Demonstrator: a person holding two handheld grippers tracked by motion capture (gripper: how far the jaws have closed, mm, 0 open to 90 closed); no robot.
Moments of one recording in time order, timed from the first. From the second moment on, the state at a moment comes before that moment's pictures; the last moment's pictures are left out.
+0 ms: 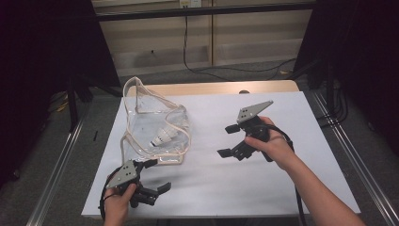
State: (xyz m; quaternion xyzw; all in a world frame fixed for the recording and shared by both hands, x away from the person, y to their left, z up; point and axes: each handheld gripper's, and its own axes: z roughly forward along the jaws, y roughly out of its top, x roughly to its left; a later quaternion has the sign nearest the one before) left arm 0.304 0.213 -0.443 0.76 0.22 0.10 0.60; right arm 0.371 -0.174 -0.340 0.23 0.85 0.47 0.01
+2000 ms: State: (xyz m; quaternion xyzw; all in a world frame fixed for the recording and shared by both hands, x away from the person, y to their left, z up) left arm 0.304 0.211 -0.445 0.76 0.22 0.10 0.60; right arm 0.339 -0.241 -0.390 0.27 0.84 0.46 0.03
